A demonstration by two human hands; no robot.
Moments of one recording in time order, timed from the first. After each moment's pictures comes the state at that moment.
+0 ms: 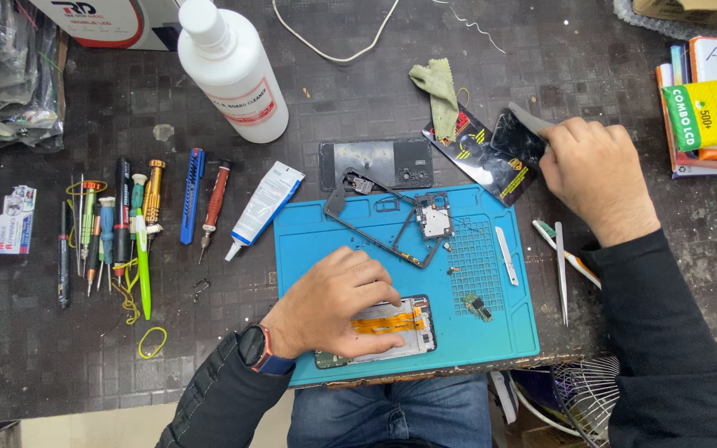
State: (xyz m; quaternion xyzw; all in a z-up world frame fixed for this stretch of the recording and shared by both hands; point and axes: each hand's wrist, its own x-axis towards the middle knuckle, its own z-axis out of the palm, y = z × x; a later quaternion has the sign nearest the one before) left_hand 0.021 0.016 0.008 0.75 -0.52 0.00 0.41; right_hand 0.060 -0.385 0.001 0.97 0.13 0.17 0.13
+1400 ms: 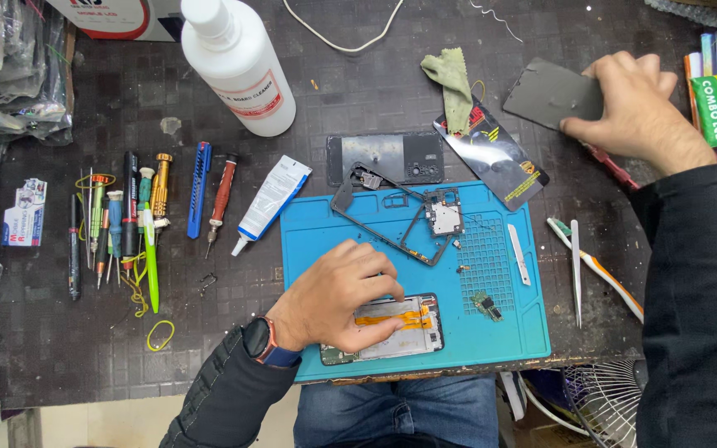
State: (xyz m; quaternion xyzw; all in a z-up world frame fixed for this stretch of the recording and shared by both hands) left_hand 0.024 0.019 0.005 0.75 -0.51 -0.03 0.42; right_hand 0.137 -0.476 -0.037 0.99 0.10 0.06 0.04
